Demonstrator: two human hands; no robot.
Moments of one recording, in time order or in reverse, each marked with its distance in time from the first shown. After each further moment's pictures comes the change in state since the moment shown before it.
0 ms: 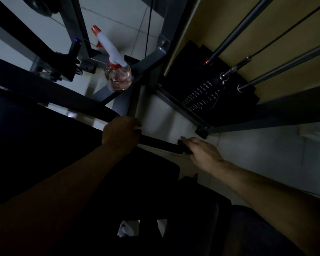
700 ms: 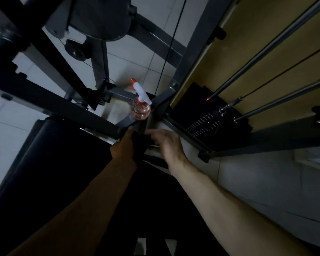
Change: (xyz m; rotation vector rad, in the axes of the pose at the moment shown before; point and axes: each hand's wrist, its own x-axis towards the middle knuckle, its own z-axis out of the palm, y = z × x) left_hand -0.022 -0.012 -0.068 -1.721 0.119 -0.774; right_hand 0.061 -0.195 -0.144 1.549 0.304 0.438
